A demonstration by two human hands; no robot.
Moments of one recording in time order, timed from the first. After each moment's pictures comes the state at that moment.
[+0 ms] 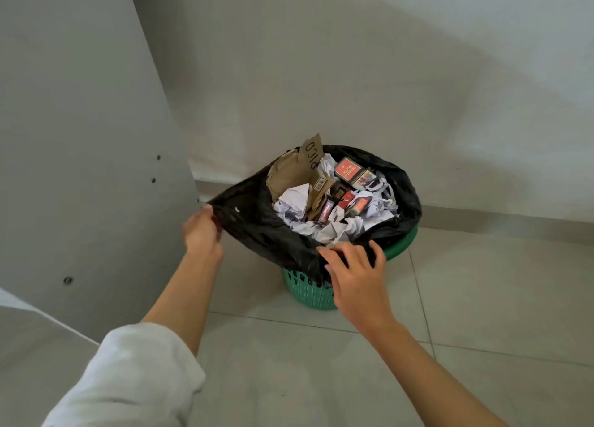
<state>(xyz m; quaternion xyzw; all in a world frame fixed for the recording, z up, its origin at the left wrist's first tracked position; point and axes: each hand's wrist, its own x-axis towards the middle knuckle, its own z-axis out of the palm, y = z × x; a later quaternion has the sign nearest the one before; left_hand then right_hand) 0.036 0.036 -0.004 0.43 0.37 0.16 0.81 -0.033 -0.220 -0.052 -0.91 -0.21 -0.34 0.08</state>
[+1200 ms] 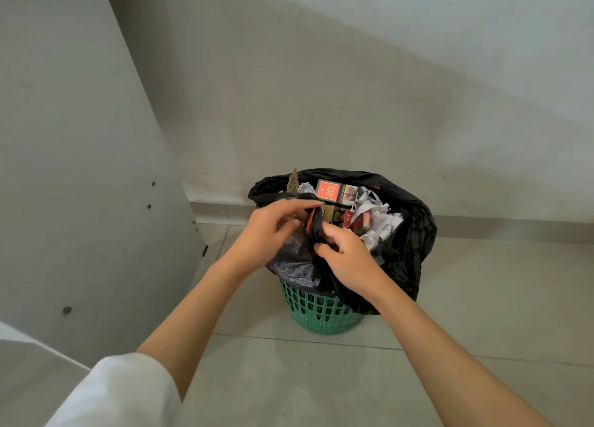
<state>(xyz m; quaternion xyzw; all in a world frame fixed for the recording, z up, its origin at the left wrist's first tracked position) 0.000 -0.043 0.071 0.87 -0.20 0.05 0.45 -0.009 -0.210 0.042 -0.85 -0.16 0.03 0.50</state>
